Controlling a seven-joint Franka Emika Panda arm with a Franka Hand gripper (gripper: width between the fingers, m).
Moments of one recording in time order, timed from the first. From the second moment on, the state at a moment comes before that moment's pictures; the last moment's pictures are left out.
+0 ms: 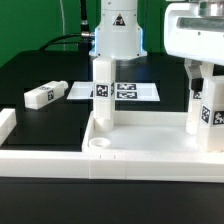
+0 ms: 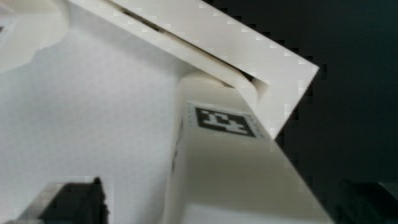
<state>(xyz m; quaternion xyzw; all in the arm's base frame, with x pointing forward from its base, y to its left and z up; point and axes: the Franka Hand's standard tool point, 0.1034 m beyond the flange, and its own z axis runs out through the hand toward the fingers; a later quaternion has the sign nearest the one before) 0.636 0.099 0.106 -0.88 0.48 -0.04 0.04</state>
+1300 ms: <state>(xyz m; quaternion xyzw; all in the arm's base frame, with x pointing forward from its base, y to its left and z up) 0.635 0.110 0.106 -1.00 0.05 -0.06 0.00</state>
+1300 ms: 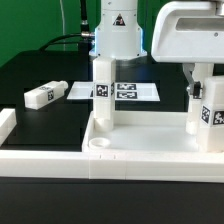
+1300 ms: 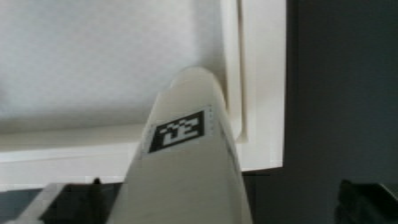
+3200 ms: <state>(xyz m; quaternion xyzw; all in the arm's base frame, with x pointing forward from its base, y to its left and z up) 0.634 0.075 0.106 -0.96 0.28 -0.05 -0.01</state>
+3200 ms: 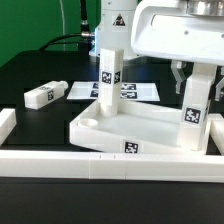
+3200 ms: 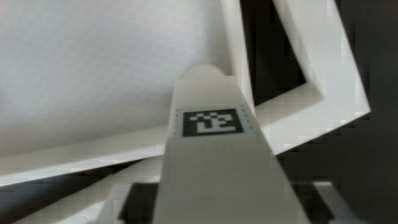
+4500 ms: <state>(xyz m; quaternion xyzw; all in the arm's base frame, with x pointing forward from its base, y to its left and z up) 0.581 -0.005 0.145 -0.95 0.30 -0.04 0.01</state>
